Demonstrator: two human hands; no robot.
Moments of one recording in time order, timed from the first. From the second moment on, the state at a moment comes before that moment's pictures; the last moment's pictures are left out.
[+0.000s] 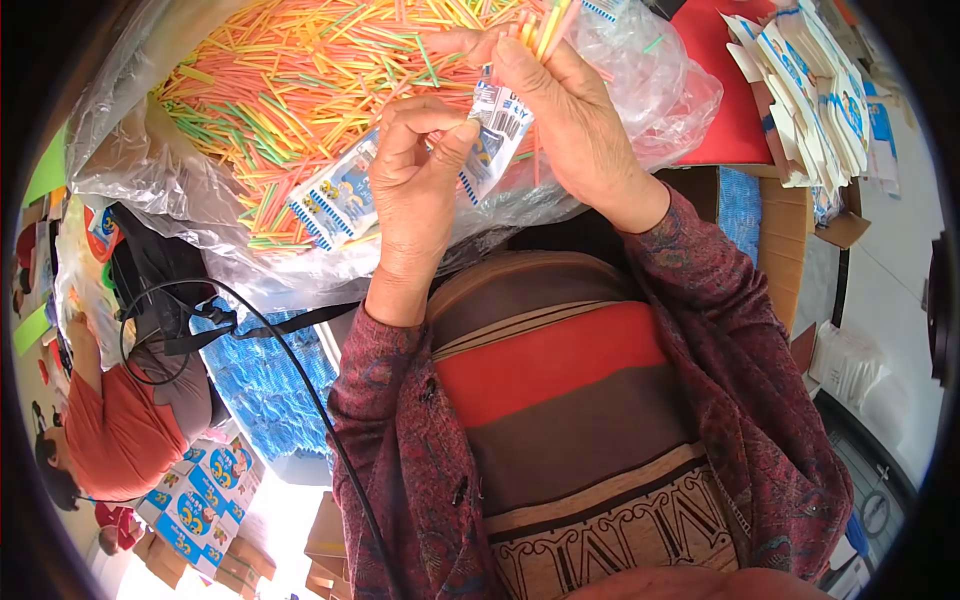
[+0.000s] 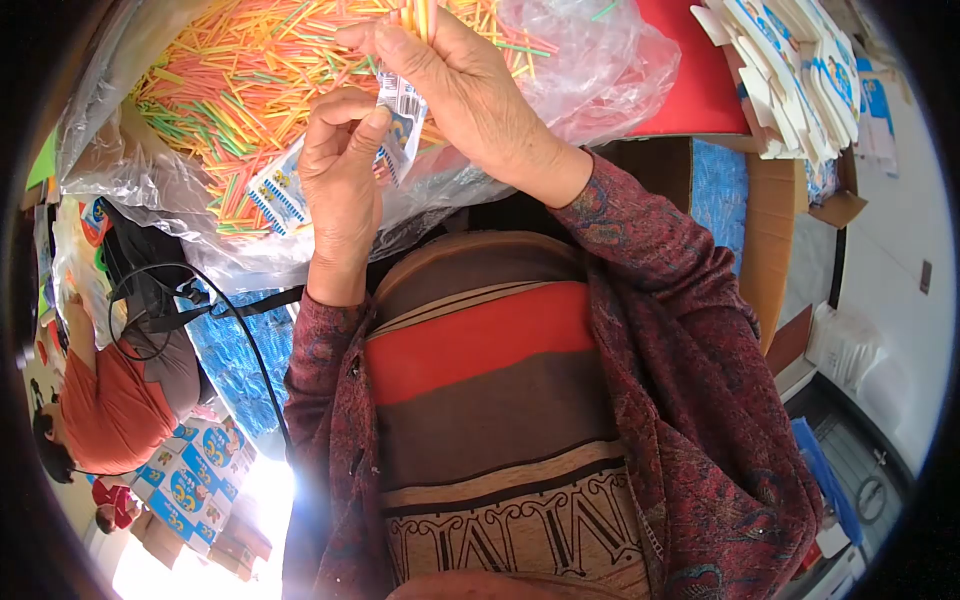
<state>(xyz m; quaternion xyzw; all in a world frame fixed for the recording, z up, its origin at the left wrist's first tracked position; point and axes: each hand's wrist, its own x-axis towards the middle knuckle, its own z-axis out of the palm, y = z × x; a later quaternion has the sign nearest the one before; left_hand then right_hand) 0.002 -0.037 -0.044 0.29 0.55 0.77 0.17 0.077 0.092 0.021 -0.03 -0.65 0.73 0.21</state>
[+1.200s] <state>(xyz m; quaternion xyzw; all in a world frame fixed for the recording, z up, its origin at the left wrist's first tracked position) 0.005 -0.035 -0.023 0.19 0.53 0.76 0.33 0.082 0.121 0.016 -0.05 -0.78 0.61 0.16</state>
